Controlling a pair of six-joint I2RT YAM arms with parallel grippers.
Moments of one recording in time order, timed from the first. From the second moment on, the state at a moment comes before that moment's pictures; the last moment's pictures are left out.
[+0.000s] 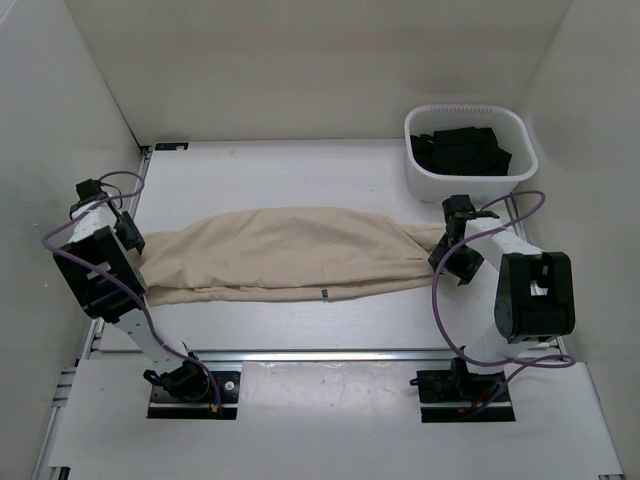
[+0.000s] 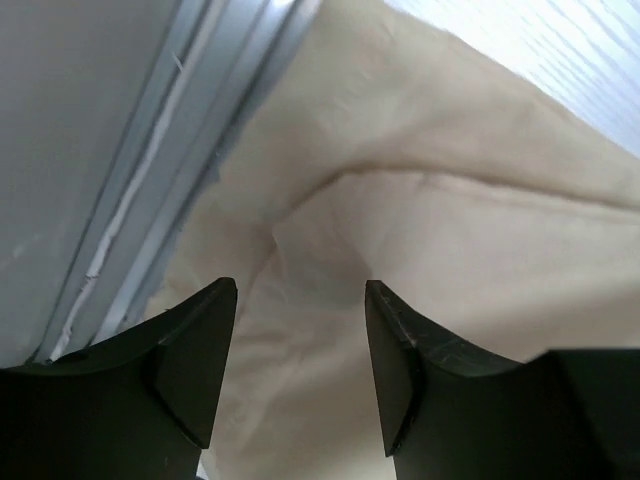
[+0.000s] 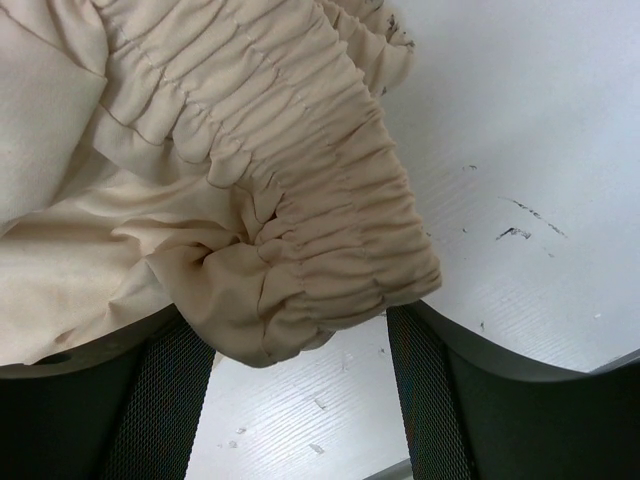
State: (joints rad) left arm 0.54 1.85 1.35 -0.69 -0.11 0.00; right arm 0.08 1.60 0.96 -0.76 0.26 0.68
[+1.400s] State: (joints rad) left arm 0.47 1.95 1.47 -0.64 -0.40 0.00; right arm 0.08 1.58 0.95 -0.77 0.26 0.67
